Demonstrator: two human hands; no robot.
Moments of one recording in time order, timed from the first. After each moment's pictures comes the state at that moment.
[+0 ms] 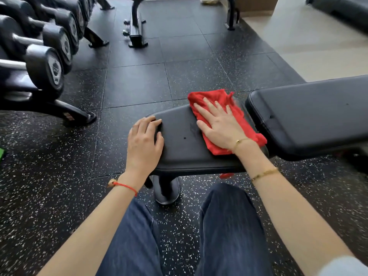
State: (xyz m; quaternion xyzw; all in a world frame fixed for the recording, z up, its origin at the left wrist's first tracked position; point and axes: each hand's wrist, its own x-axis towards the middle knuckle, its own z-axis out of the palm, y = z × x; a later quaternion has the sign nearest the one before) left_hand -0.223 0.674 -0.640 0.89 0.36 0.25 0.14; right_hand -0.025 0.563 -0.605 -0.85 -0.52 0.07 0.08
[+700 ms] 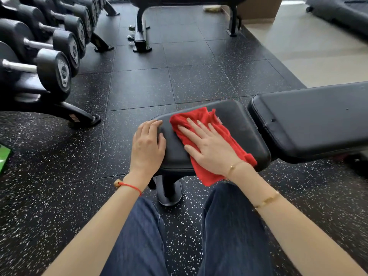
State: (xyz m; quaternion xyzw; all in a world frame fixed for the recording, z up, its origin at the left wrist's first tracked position) left_hand -0.232 0.672 -0.634 0.88 0.35 0.28 0.17; right_hand -0.084 0.546 -0.612 -0.78 -0.62 0.03 0.09
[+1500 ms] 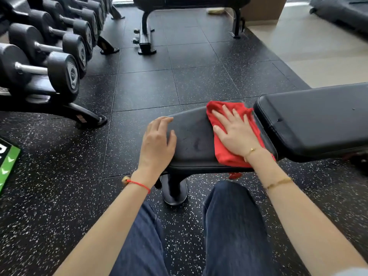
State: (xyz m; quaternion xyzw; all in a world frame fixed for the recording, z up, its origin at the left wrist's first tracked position) left_hand -0.236 0.668 -0.618 0.87 0.33 0.29 0.21; right_hand -0.034 0.548 -0.611 -0.88 -0.47 0.04 0.09
